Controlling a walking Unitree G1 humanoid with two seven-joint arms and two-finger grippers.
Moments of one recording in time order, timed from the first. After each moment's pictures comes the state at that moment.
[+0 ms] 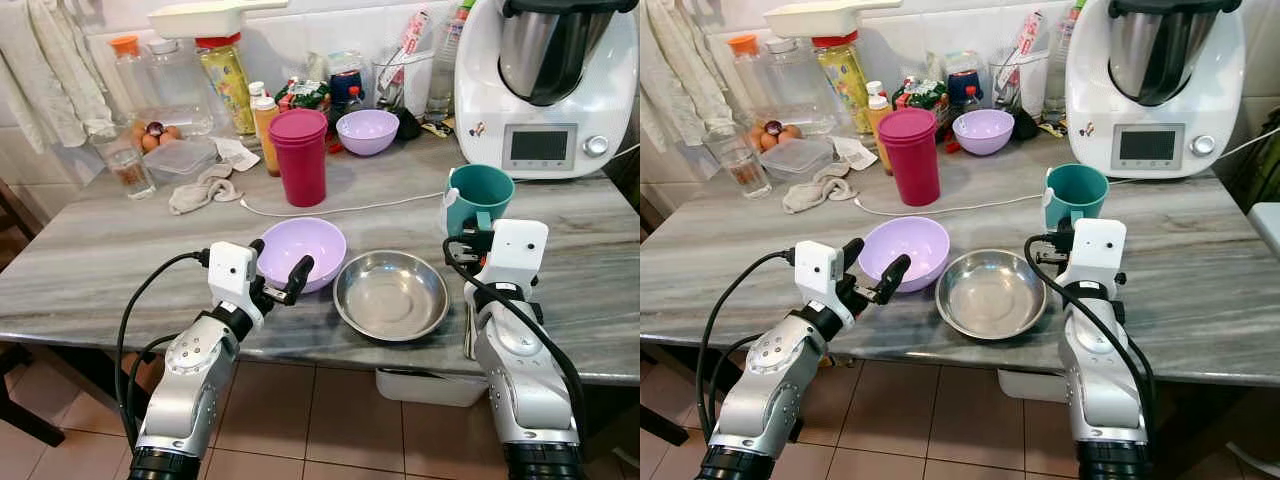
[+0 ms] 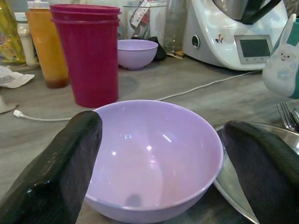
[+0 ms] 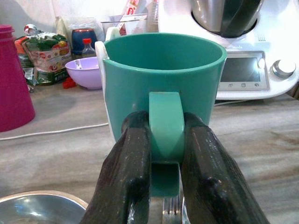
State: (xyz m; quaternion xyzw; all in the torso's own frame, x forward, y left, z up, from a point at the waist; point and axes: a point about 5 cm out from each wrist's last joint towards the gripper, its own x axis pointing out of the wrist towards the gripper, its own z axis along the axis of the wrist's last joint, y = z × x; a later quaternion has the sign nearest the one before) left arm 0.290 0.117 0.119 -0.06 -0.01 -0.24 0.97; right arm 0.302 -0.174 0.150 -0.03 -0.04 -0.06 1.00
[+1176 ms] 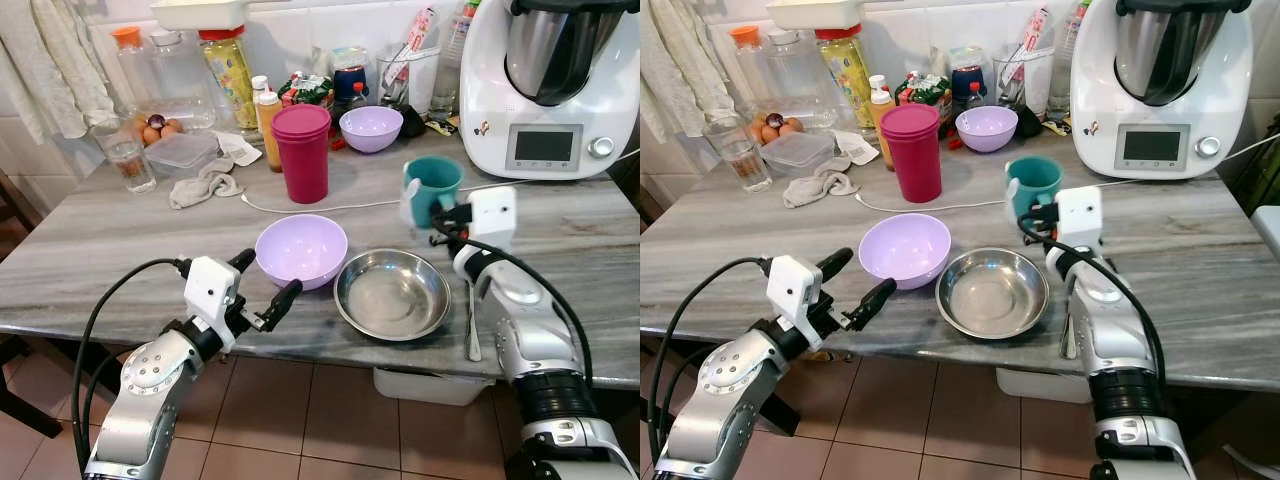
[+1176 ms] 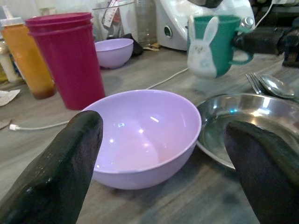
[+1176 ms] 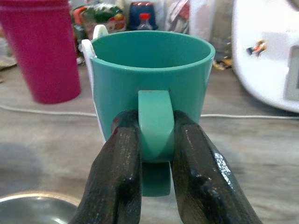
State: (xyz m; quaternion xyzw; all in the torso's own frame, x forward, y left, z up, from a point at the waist) left arm 0.266 0.143 0.126 0.02 -0.03 -0.31 0.95; right arm 0.352 -0.179 0.150 -0.04 0.01 0.10 0.99
